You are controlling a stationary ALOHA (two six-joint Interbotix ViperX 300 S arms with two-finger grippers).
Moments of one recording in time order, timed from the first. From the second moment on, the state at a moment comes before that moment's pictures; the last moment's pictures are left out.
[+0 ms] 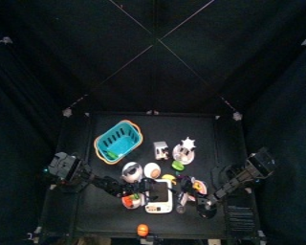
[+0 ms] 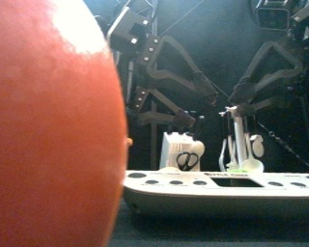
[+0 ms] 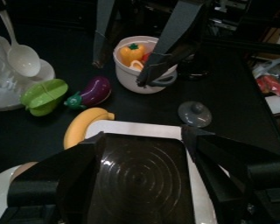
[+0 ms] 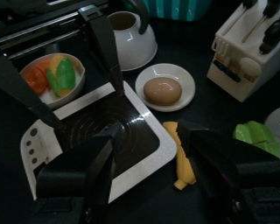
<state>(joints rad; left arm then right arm) -0.33 0.23 0.63 -0.73 -0.66 0.42 0.65 -0.12 0.88 -1.54 0.89 2.31</state>
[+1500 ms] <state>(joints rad) -0.57 0.20 0.44 -0.58 0.20 0.41 0.62 -0.08 0.83 -1.54 0.86 2.31</state>
